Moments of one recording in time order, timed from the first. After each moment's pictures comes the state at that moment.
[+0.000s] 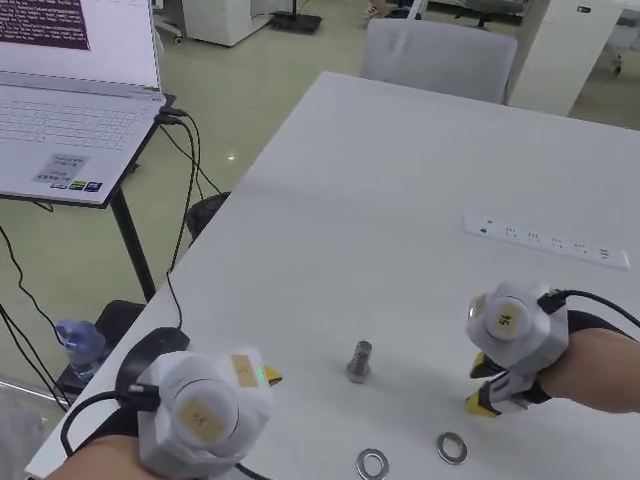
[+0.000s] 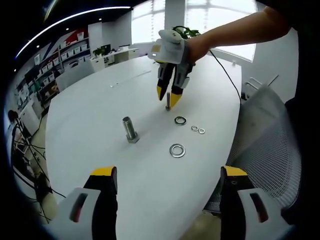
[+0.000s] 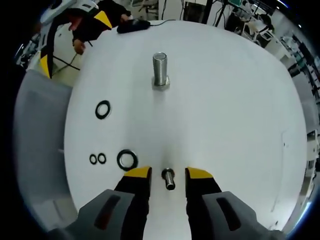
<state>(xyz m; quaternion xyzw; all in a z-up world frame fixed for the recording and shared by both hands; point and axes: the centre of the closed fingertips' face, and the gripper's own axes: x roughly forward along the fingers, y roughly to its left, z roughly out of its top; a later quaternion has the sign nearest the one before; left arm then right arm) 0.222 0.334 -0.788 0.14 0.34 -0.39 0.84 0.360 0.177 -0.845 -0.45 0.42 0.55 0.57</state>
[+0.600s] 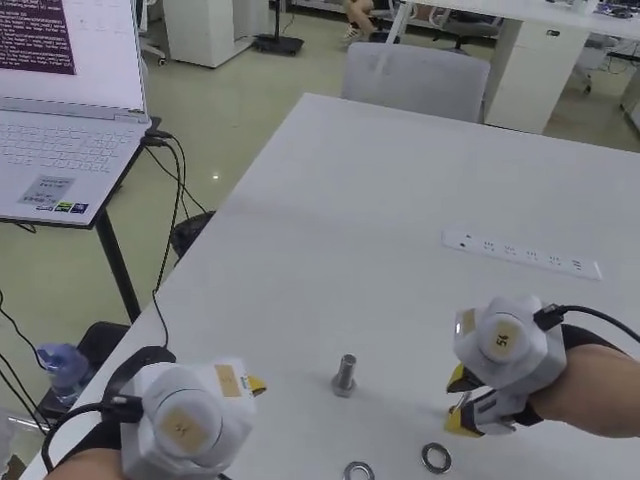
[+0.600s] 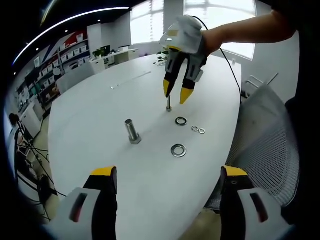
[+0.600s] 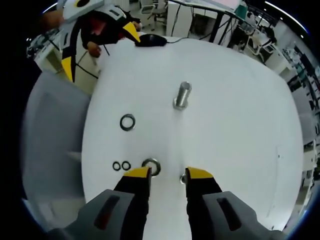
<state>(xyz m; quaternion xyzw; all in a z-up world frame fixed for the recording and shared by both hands) 0.221 0.338 -0.781 0.15 0.34 -0.39 0.84 0.322 0.190 -0.809 -0.44 0.38 0.57 0.57</state>
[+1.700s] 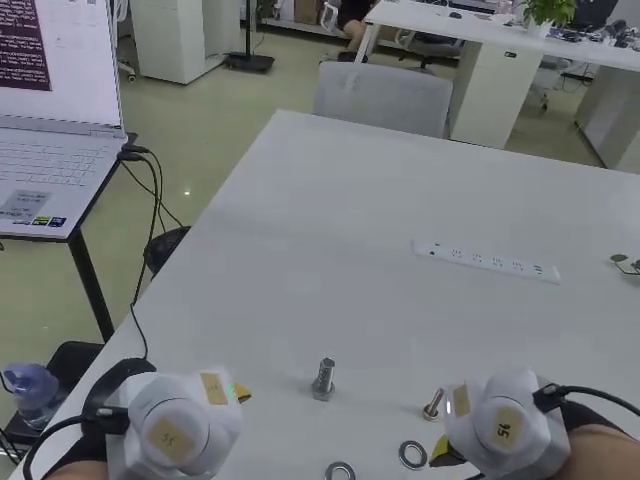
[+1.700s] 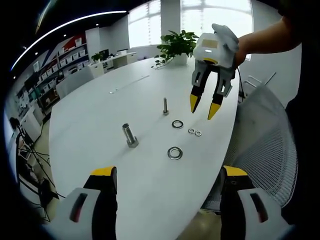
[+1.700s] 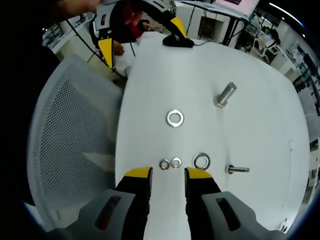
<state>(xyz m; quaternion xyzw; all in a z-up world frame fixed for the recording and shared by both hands) 0.215 0.333 -0.774 0.16 0.32 -0.40 0.84 0.236 0.178 -0.821 -0.42 0.39 0.59 0.56</state>
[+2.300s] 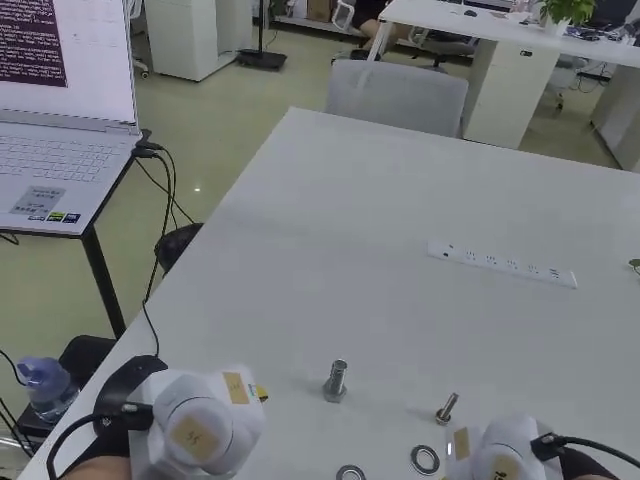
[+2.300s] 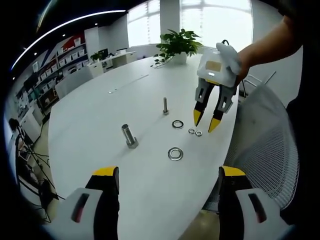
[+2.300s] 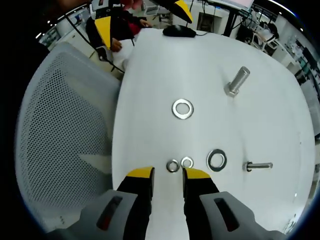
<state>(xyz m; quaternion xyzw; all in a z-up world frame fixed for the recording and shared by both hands) 0.218 0.330 -0.776 0.16 0.33 -0.40 0.84 0.225 0.177 -0.862 -0.41 0.41 0.59 0.57</state>
